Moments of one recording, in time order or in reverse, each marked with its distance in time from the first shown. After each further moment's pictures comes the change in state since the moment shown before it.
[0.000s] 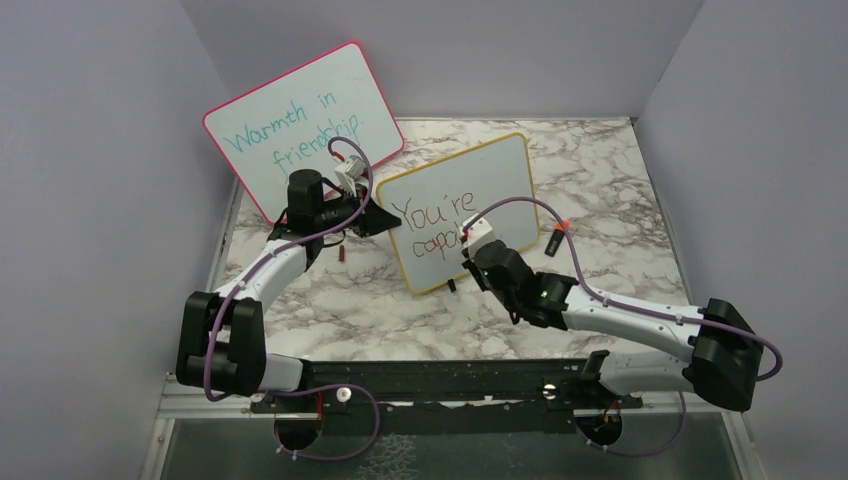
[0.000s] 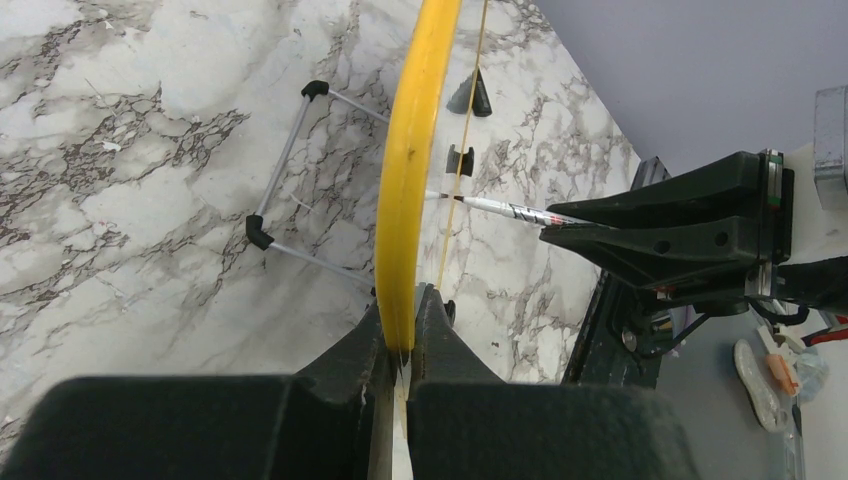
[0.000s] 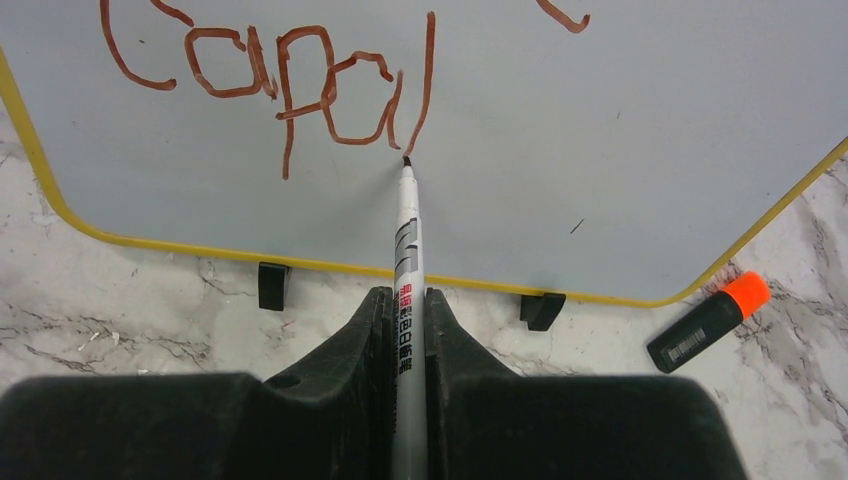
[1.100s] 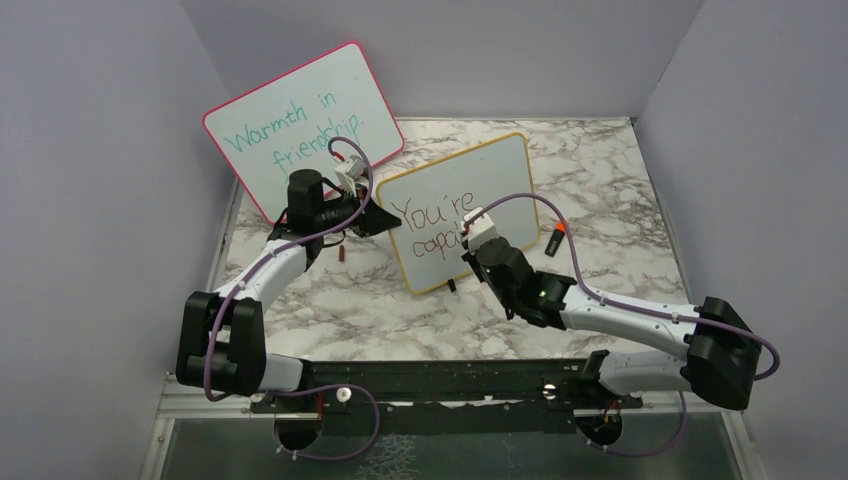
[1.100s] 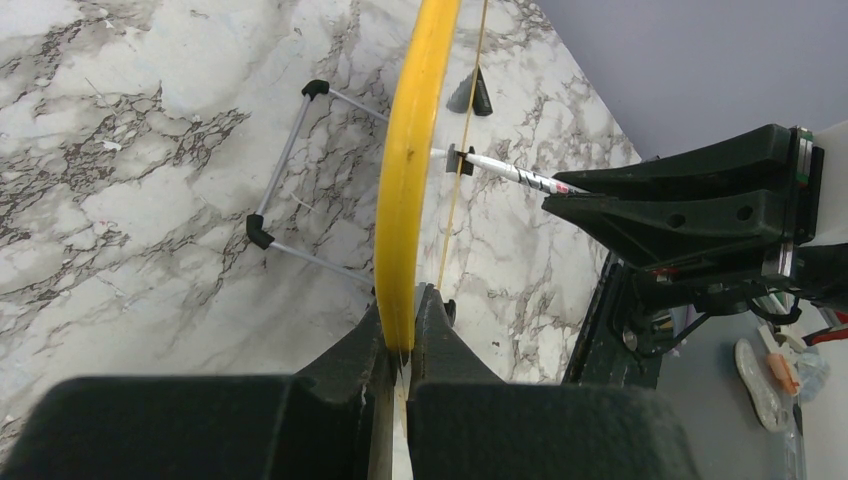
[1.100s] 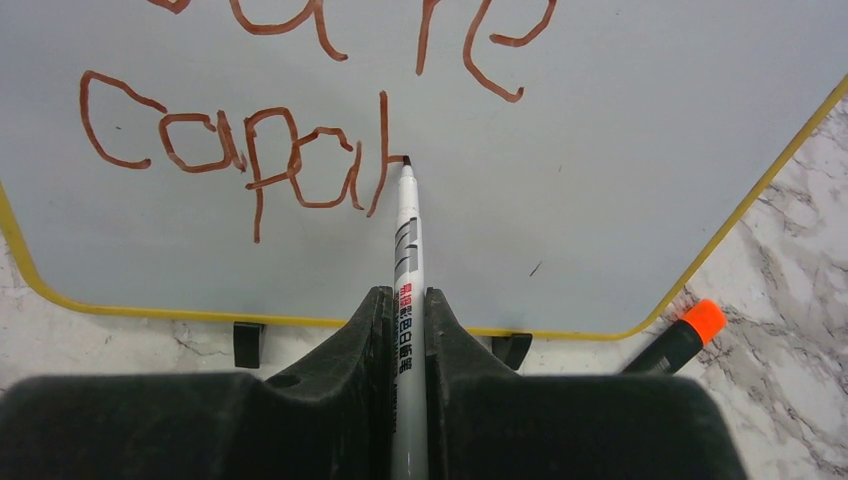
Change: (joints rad) left arm 0.000 0.000 0.000 -0.003 0.000 0.003; right arm -0.009 0.010 -0.015 0.139 0.062 -0.064
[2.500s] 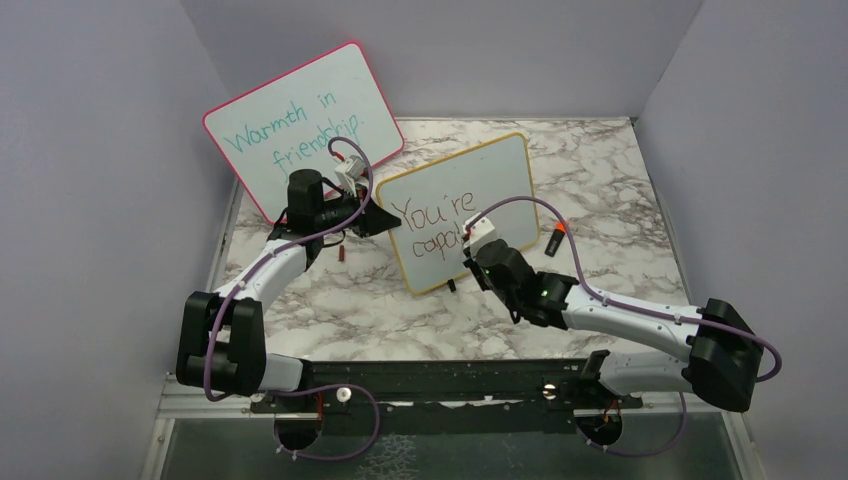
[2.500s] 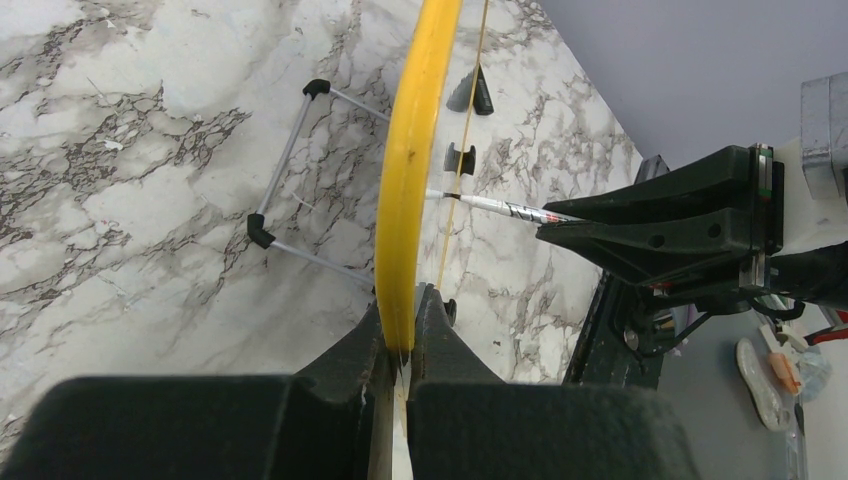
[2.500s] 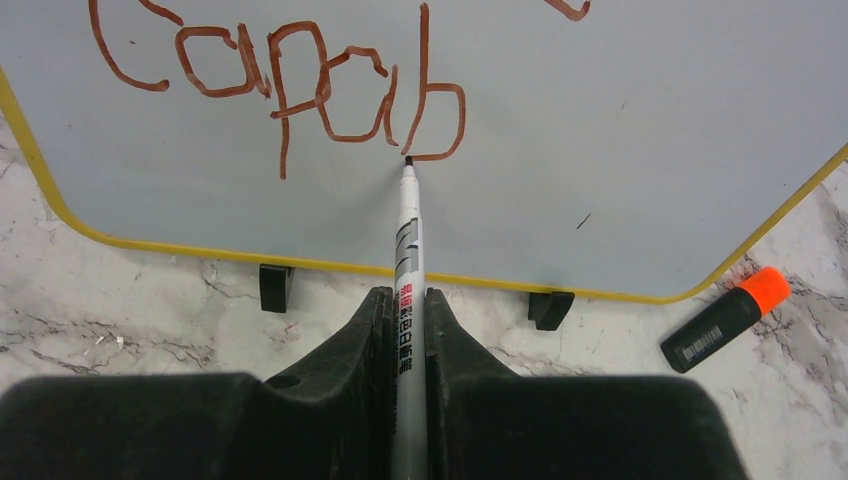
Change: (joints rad) left arm 0.000 0.000 0.002 -0.004 0.000 0.004; right arm -0.011 -0.011 -0.002 -0.118 -0.098 0.087
